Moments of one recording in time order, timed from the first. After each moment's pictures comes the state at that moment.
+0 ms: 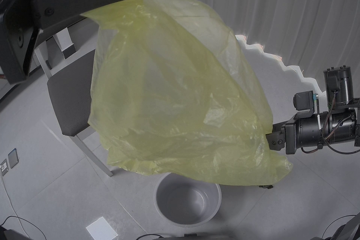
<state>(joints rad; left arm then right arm) -0.71 1.28 -1.49 0.30 -0.44 0.55 0.44 1.50 -0.84 -0.13 0.43 0.17</state>
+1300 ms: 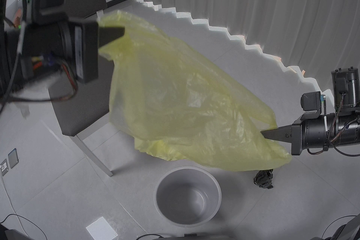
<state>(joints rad) -0.82 1.32 -1.28 0.09 0.27 0.10 0.44 1.44 -0.81 -0.13 0.36 0.18</state>
